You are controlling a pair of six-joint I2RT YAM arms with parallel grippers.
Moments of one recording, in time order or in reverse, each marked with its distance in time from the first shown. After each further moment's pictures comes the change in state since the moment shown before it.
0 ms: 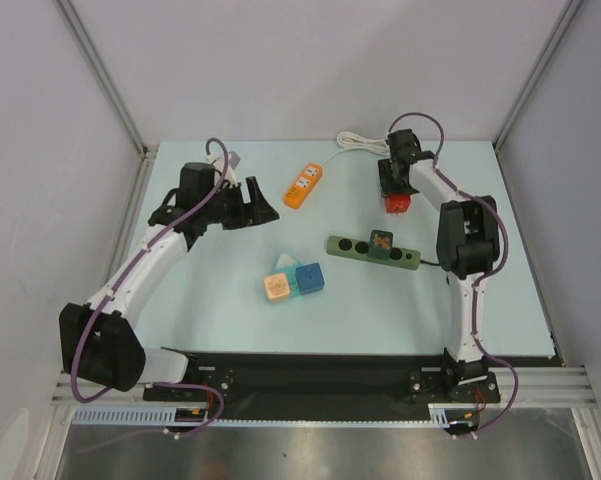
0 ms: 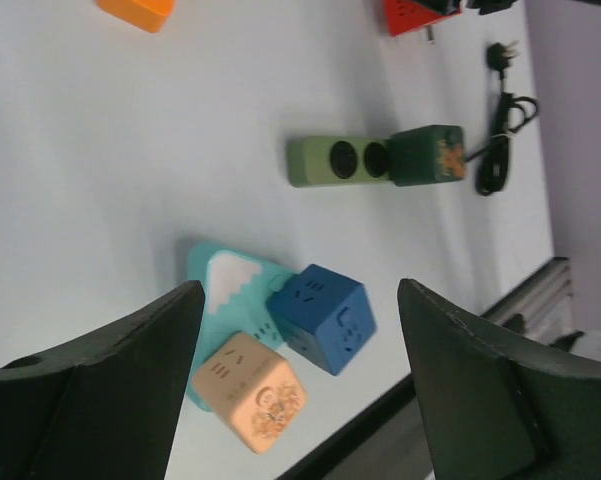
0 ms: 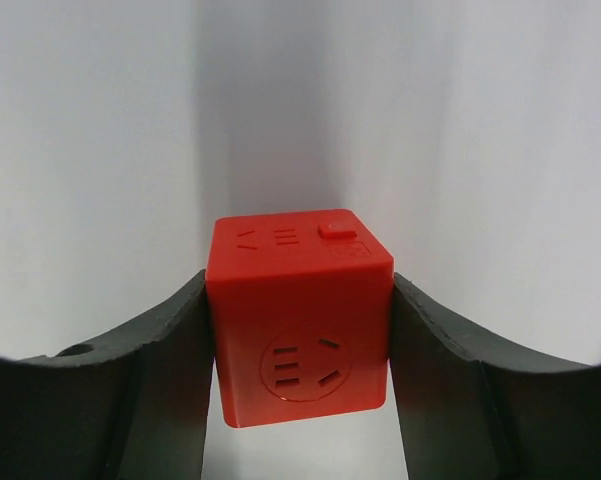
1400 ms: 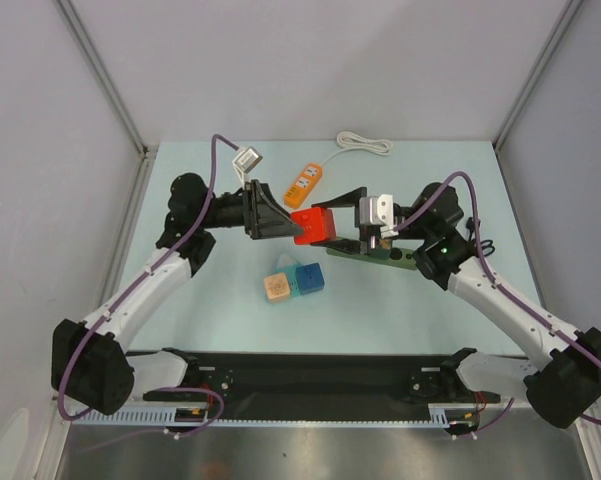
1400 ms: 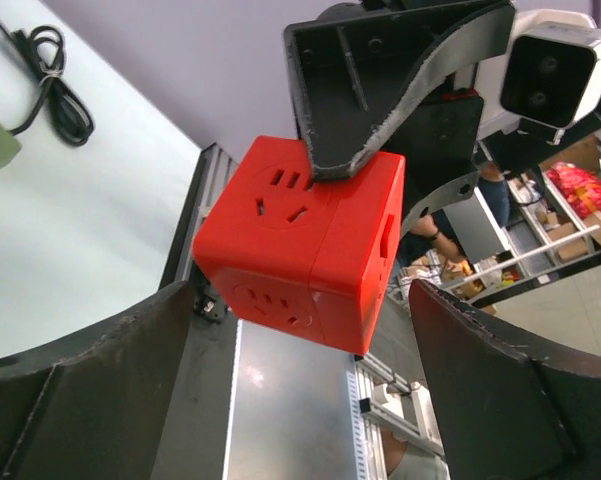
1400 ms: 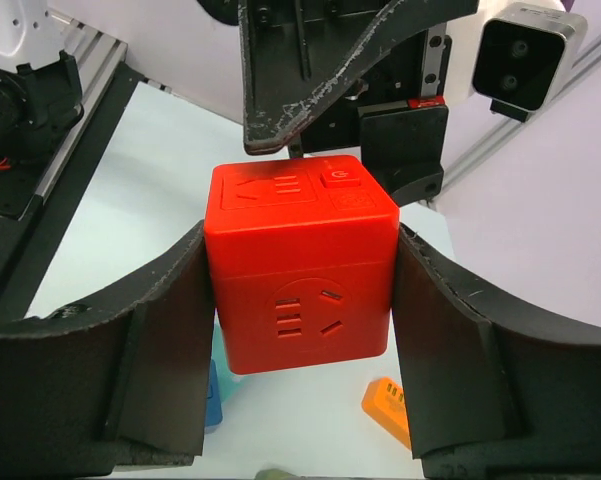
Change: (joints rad) left arm -0.105 -0.118 -0.170 0.821 0.756 -0.608; right arm 0.380 -1.077 -0.880 1.003 -1.232 -0.423
